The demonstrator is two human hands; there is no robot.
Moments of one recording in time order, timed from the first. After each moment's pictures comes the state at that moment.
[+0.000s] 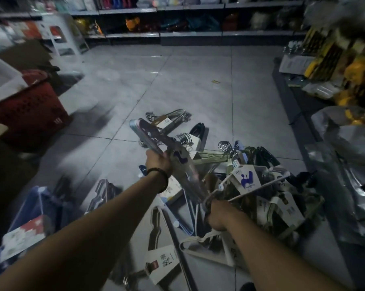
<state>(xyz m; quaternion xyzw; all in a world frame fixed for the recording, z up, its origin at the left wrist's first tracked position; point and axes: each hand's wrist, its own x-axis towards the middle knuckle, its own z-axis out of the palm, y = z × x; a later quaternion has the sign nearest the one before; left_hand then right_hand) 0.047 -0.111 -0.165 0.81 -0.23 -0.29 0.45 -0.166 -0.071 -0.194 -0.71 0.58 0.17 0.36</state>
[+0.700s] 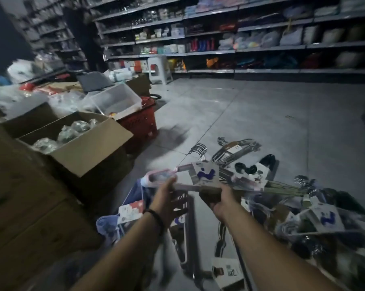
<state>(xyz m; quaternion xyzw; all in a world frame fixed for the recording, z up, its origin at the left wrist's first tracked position) 0.148 0.163 -0.039 0.60 -0.03 -0.47 0.64 0.046 0.028 -0.086 -0.20 0.49 -0.28 0.80</state>
